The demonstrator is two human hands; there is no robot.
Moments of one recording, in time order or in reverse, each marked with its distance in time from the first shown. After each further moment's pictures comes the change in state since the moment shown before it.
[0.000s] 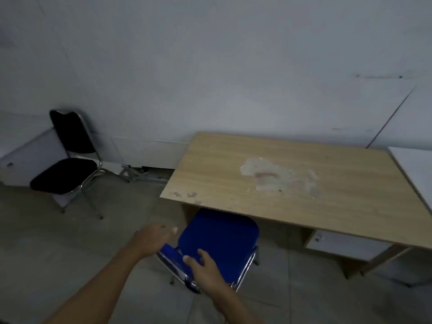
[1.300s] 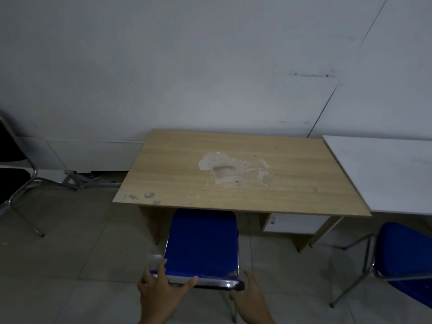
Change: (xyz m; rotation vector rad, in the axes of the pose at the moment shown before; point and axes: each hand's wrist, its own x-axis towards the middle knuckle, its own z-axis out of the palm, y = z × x) left_hand -0.094 0.083 0.158 -0.211 -0.007 -0.229; right_hand -0.061 0.149 -0.147 -0.190 0.507 0.029
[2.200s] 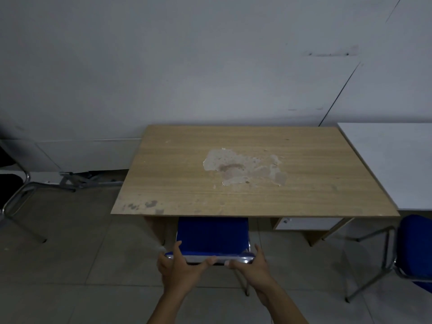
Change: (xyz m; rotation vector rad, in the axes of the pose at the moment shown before) left_hand 0.099 0.078 -0.011 -0.139 -0.081 -0.018; right_hand 0.110 -0.084 0.002 0.422 0.042 0.111
